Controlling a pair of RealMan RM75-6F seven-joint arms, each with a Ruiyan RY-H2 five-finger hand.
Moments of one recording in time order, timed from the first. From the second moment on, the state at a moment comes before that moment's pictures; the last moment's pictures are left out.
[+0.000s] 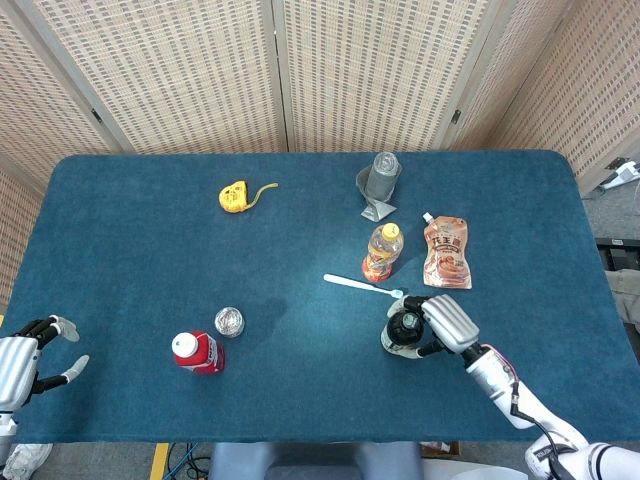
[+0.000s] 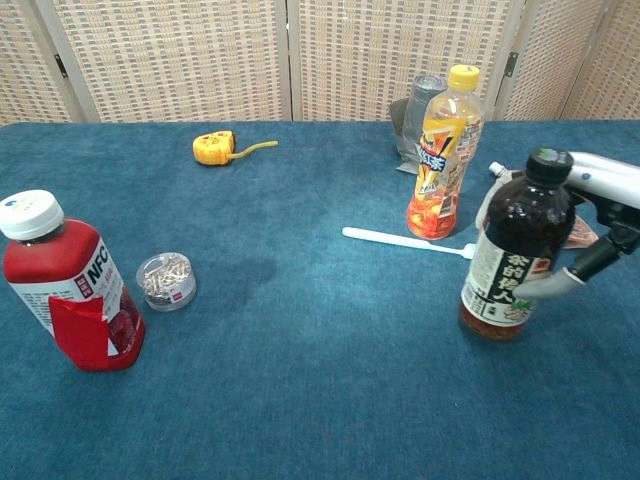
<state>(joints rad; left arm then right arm) -0.10 -1.12 -0.04 -1.54 1.55 1.53 -0.13 0.49 -1.43 0.03 -1.38 -1.66 1.13 0.45</state>
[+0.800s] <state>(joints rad) -0.10 -1.12 -0.05 -1.52 1.52 1.53 -0.15 0.74 -1.62 0.18 -1.25 -1.53 0.94 0.40</state>
